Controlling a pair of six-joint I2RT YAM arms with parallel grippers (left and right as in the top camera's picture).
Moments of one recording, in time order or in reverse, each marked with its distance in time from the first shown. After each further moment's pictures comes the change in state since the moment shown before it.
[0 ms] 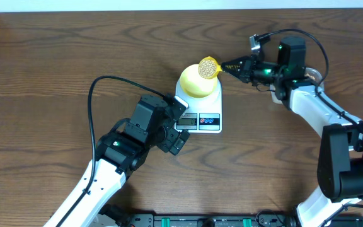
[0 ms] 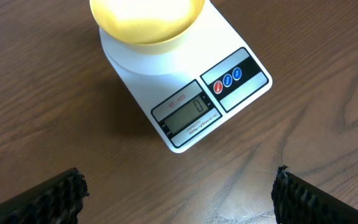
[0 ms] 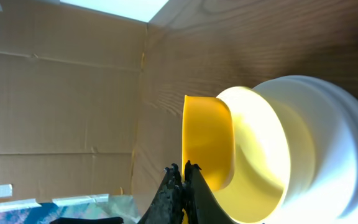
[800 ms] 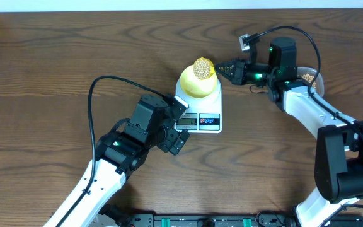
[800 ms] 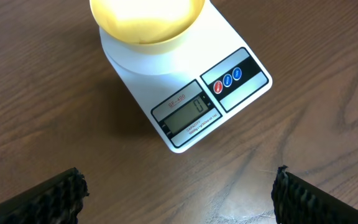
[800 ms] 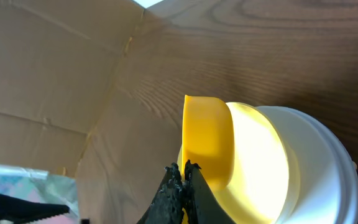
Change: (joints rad) left arm 0.000 0.000 0.000 0.000 0.000 0.000; right arm 0.048 0.000 0.000 0.001 0.058 -0.335
